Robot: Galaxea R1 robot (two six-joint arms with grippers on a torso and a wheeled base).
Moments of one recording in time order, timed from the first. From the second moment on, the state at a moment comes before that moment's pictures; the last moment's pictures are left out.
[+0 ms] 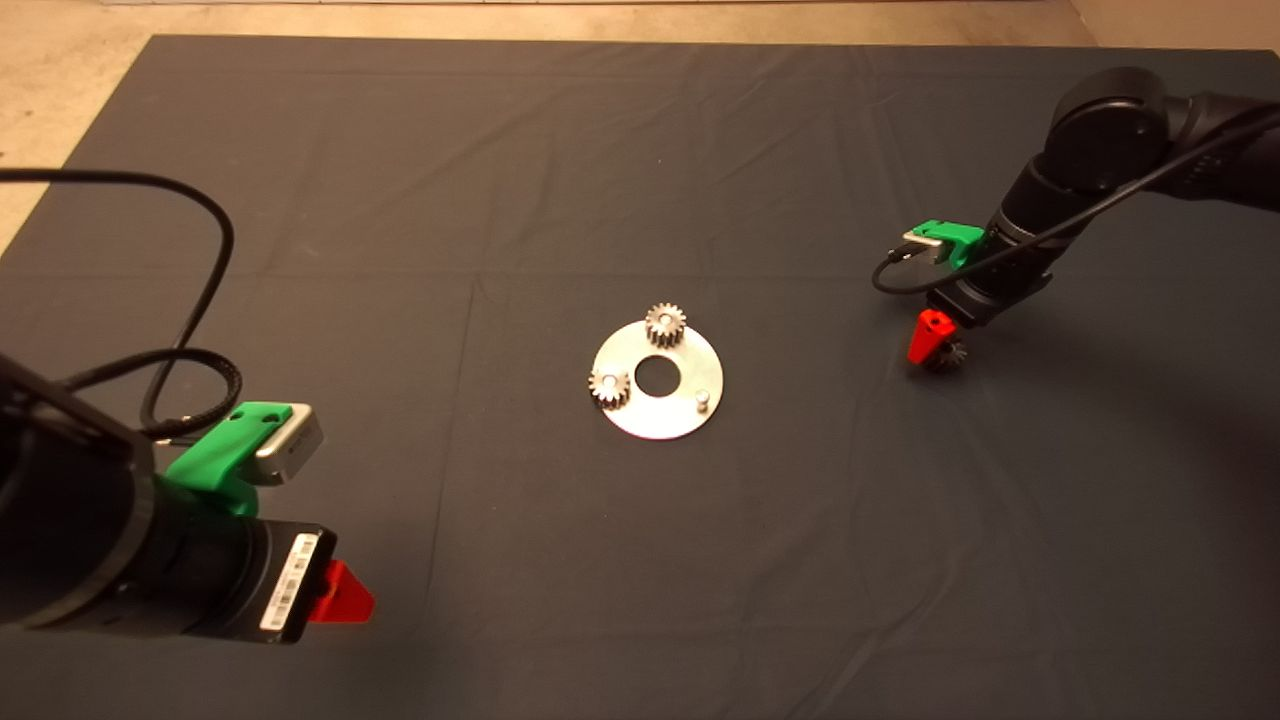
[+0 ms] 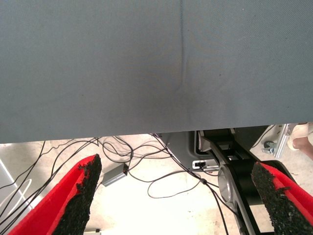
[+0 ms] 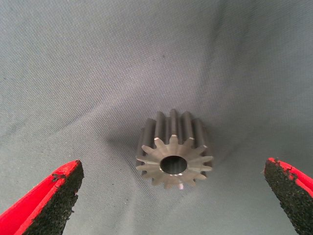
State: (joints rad) left arm -0.60 2.09 -0.34 0.06 1.53 -1.68; right arm 0.38 2.39 -1.46 -0.10 -1.50 0.47
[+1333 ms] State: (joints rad) left arm -0.60 2.09 -0.34 0.06 1.53 -1.68; right arm 0.36 2.39 -1.47 -0.11 -1.51 0.46
